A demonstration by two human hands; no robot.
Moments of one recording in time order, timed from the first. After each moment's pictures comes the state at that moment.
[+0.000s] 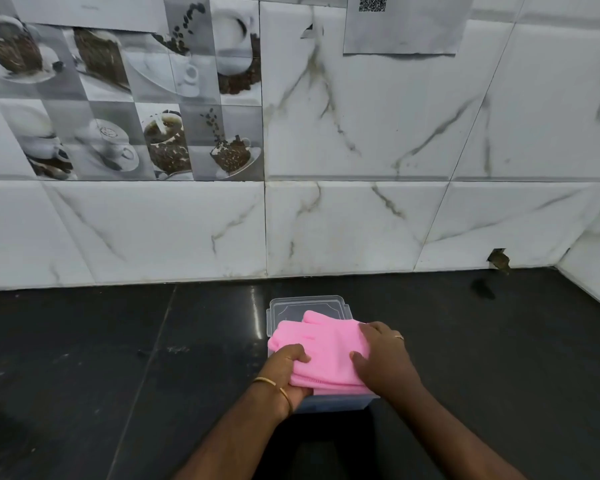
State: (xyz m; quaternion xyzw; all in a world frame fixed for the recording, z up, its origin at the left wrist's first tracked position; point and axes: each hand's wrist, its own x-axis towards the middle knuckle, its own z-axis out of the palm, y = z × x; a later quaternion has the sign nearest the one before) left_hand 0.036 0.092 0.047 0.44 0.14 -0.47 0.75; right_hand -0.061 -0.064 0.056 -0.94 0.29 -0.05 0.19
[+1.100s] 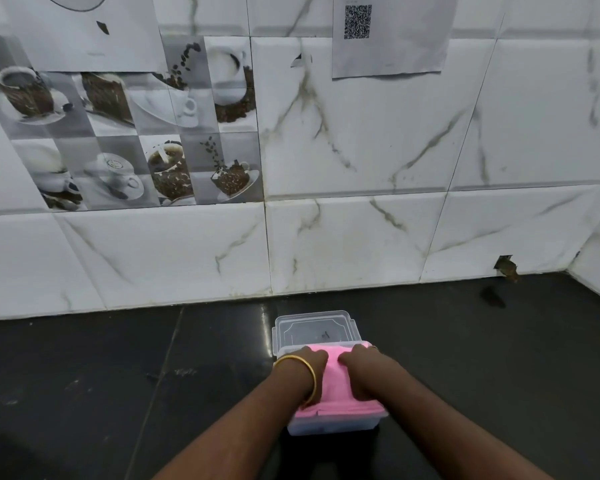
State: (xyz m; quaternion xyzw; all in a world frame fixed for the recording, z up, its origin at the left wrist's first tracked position) left_hand 0.062 0.057 0.079 0.87 -0.43 -0.23 -0.08; right_hand -0.019 -0.060 0.064 -0.96 0.18 0.21 0.04
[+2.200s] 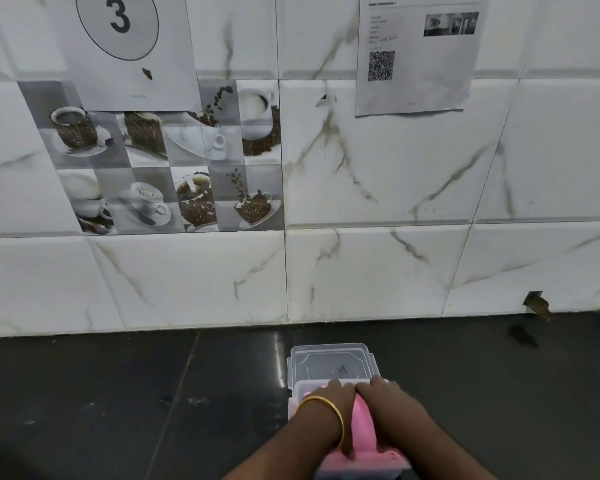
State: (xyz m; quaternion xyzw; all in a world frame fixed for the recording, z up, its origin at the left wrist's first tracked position) left_hand 0.060 0.041 0.070 0.86 -0.44 -0.25 -0.04; right_hand -0.018 -0.069 0.061 -0.97 0.17 0.15 0.09
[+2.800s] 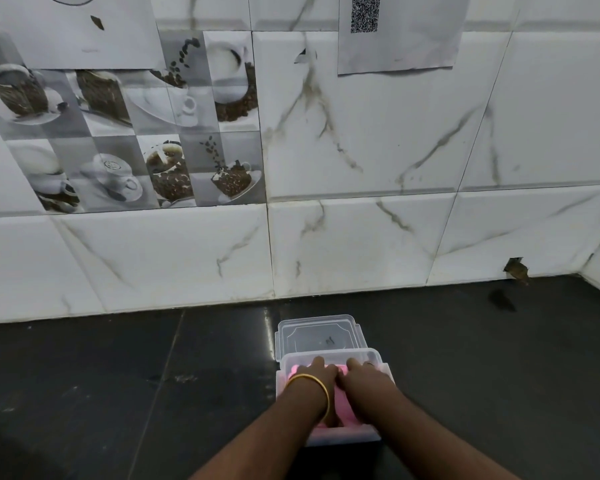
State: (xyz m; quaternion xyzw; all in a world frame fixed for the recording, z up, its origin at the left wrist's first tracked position) left_hand 0.063 0.043 0.043 0.87 -0.43 -0.25 -0.06; right_hand -0.022 -0.045 0.050 -0.97 0.15 0.17 0.05
